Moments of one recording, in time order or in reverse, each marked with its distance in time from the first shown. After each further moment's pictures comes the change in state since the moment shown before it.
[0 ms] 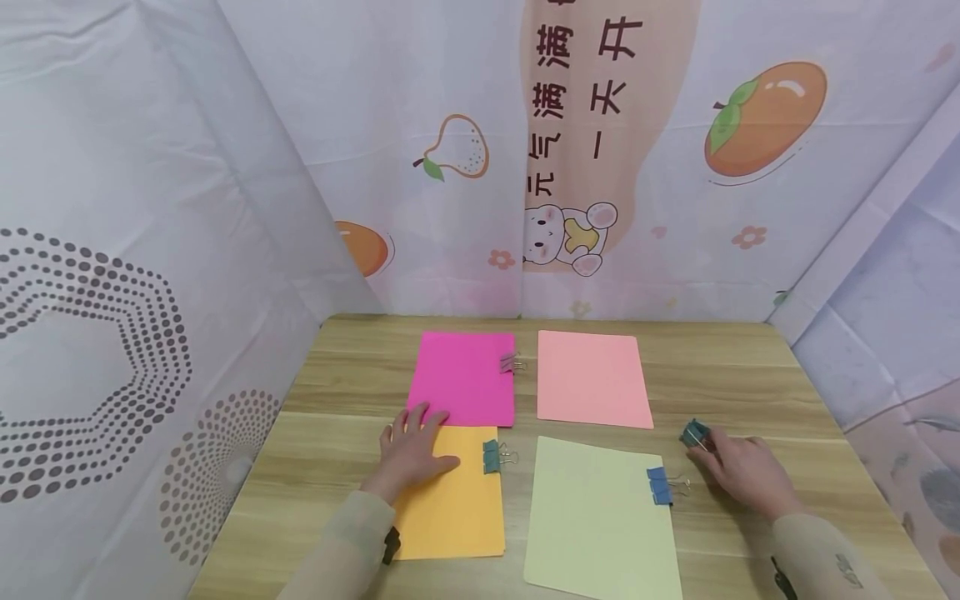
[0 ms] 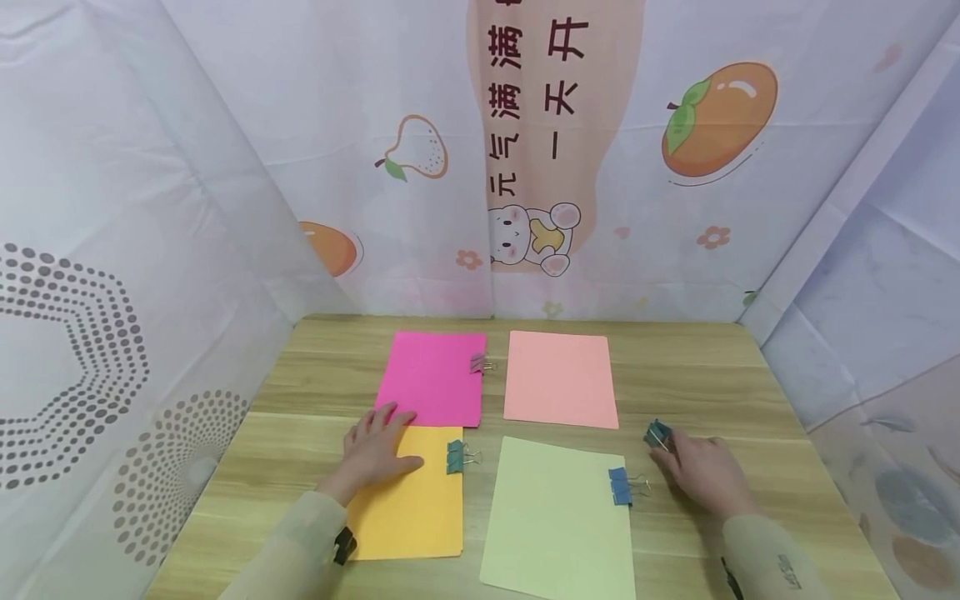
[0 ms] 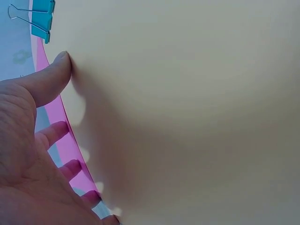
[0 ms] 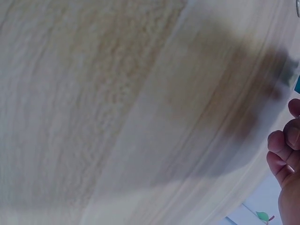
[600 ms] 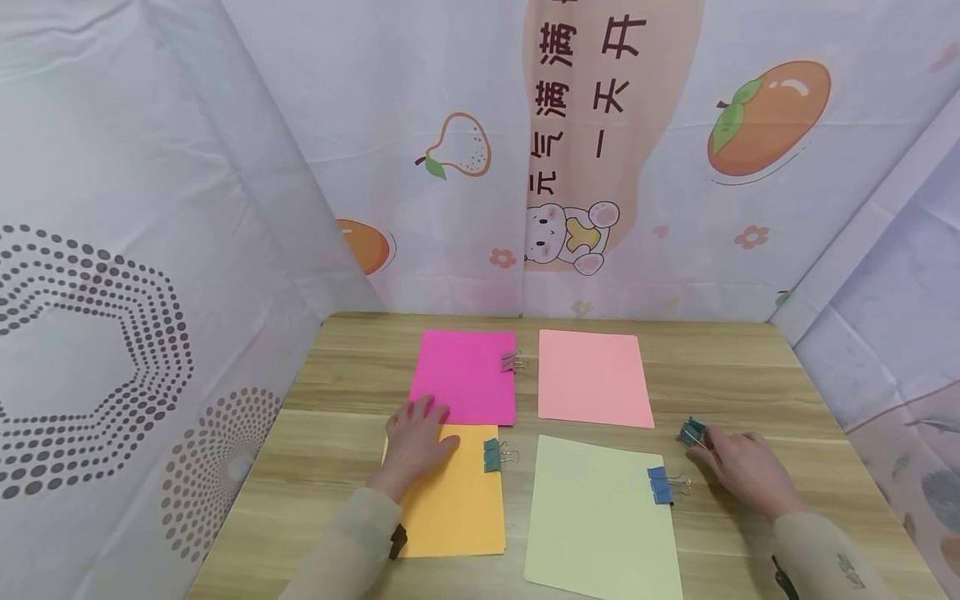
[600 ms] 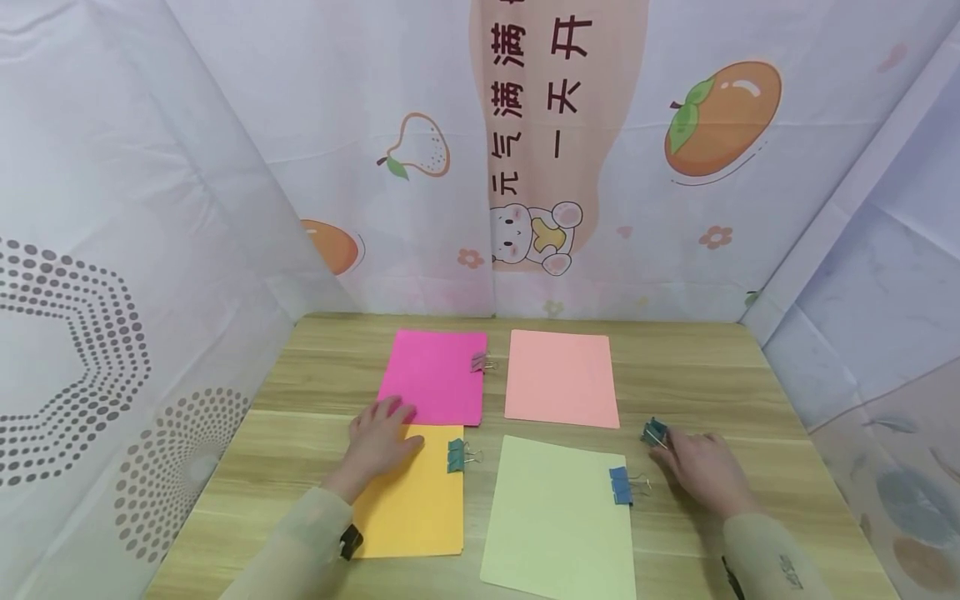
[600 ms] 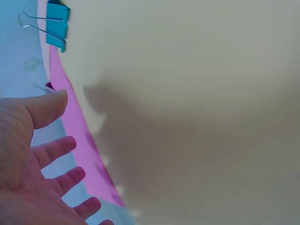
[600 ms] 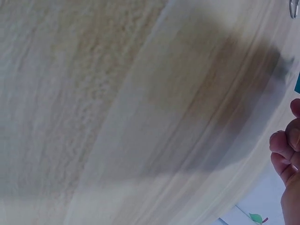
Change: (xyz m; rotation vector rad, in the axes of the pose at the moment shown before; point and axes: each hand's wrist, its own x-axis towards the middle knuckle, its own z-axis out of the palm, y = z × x) left_hand 0.006 0.016 -0.005 0.049 0.129 0.031; right_hand 0.002 -0.002 -0.002 -0.027 0.068 -0.072
